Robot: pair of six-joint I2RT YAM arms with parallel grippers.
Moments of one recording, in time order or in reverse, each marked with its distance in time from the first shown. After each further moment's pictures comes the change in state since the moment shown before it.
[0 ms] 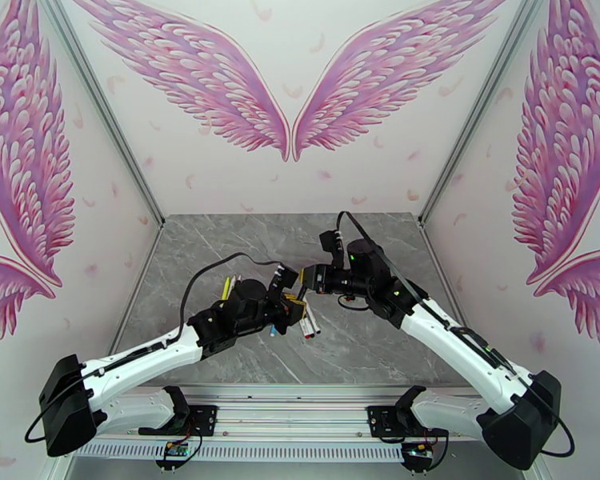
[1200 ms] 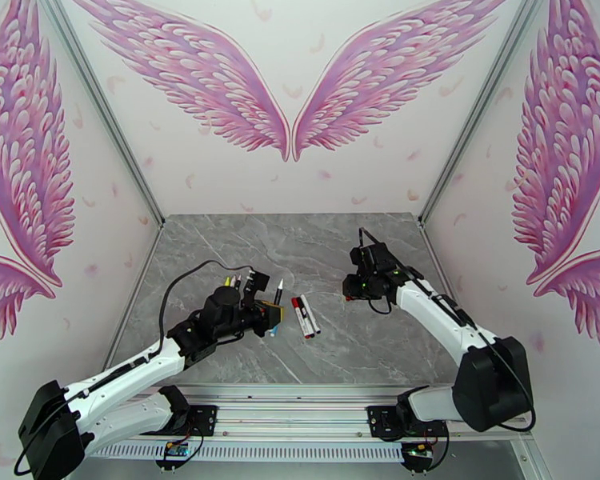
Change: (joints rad) left arm 0.171 -0.188 -0.225 0.041 0.151 -0.163; right arm -0.338 0.227 -0.061 -0.293 0.222 -0.389
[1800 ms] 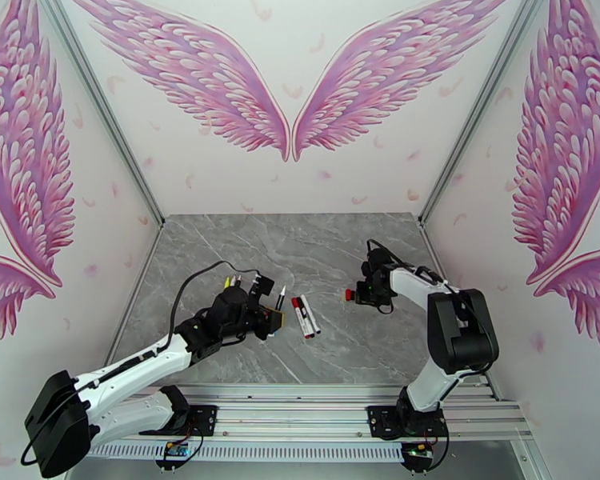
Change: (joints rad) left arm -0.014 0.074 0.020 -0.068 -0.005 0.022; right arm -0.145 0.303 0.011 0.036 0.020 -0.067
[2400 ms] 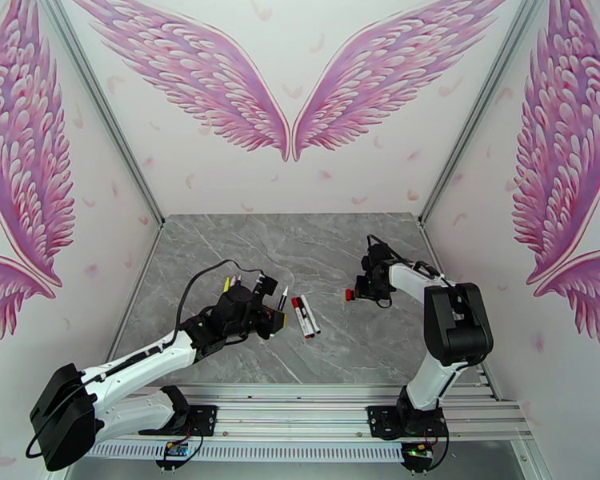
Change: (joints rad) left arm -0.008 0.035 0.016 -0.006 -0.012 0.004; right arm -0.016 0.055 0.063 0.027 -0.004 -0.003
